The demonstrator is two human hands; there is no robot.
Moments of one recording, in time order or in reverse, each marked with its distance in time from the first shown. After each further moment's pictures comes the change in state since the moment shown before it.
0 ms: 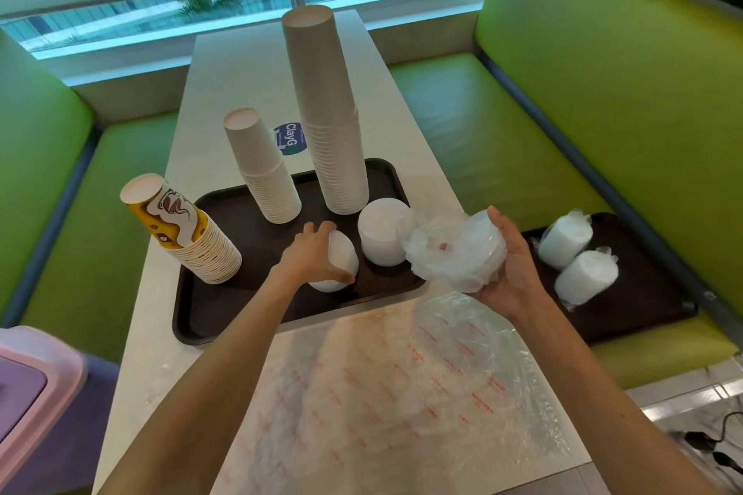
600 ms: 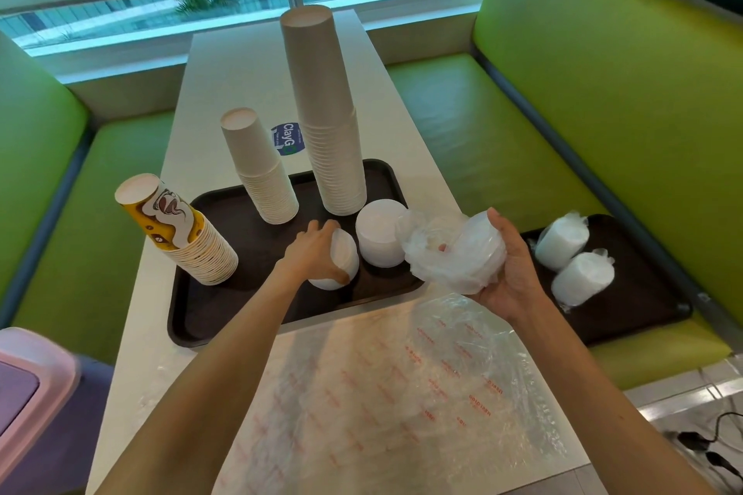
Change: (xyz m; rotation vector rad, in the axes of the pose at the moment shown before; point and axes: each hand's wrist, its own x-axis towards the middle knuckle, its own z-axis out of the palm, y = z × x) left_hand 0.009 0.004 -0.001 0.070 -0.027 0.030; right_hand 0.001 0.000 0.000 0.003 -0.016 -0.001
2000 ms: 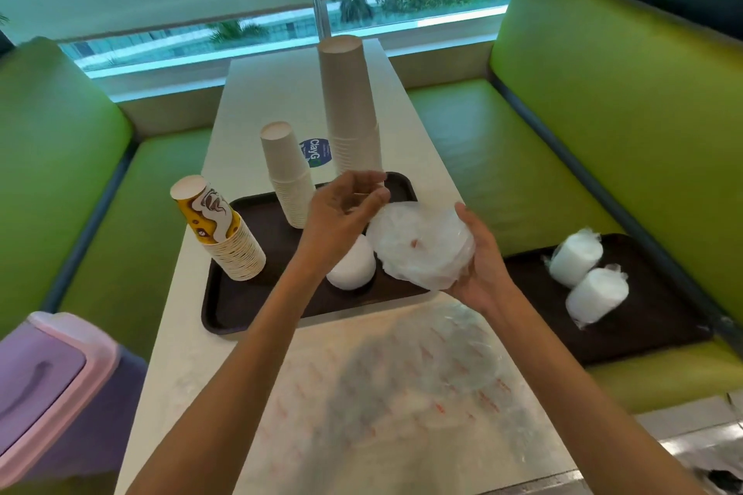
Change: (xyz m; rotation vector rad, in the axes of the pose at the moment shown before) left_hand -0.111 0.068 -0.066 -1.002 0.541 0.424; right_hand -0.010 0.020 0.042 -0.050 -0.261 -0.002
